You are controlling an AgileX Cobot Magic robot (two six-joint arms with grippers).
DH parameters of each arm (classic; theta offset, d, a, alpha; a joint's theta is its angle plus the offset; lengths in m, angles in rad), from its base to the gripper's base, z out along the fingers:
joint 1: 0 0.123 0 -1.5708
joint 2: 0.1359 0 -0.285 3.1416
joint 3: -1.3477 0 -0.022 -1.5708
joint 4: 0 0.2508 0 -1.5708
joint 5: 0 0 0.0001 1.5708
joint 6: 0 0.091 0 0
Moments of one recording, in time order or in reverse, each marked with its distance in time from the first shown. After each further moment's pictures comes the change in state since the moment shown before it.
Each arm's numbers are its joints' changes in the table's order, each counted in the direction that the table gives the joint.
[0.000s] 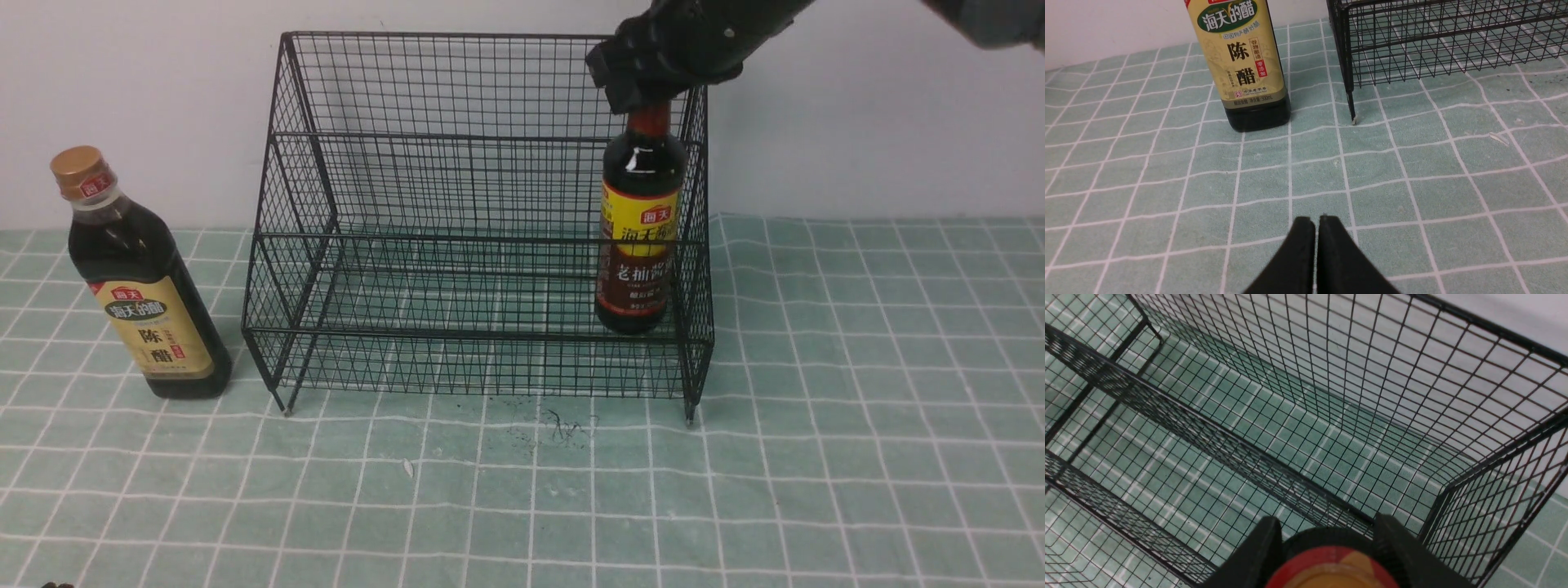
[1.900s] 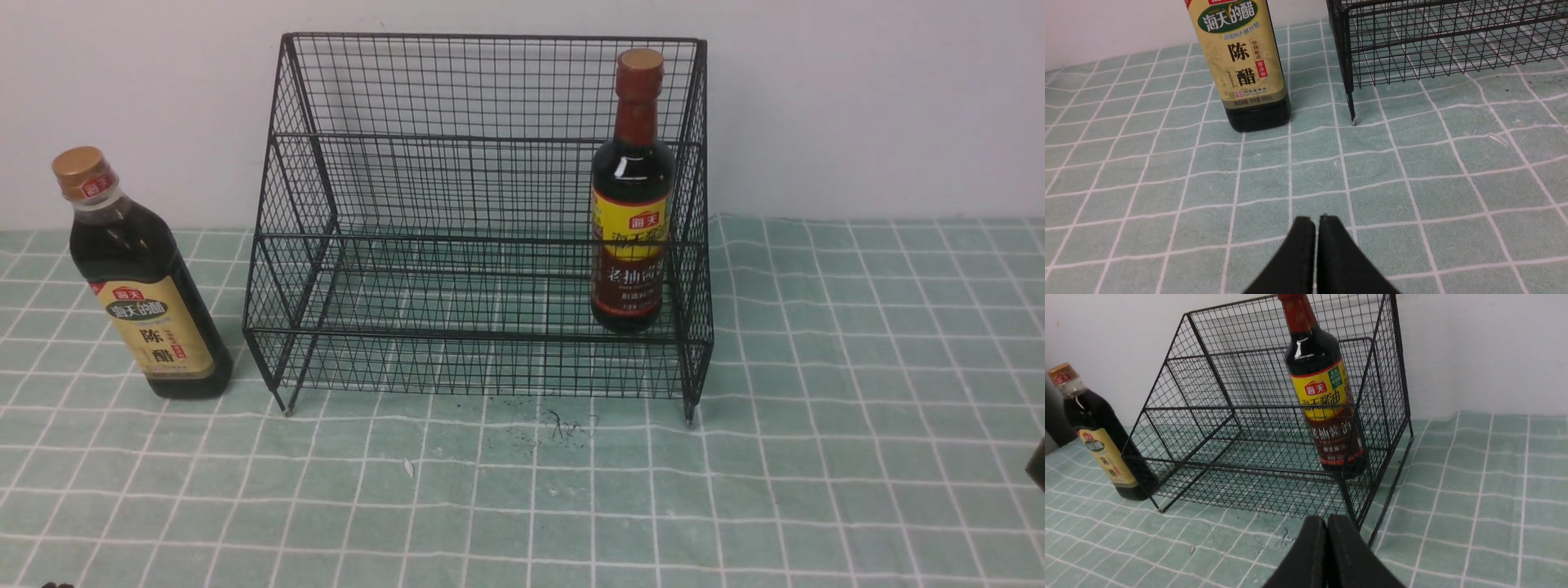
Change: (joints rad) right arm 0.000 -1.759 -1.857 -0.062 -0.791 0.253; left arm 0.000 0.000 0.000 0.000 0.000 0.000
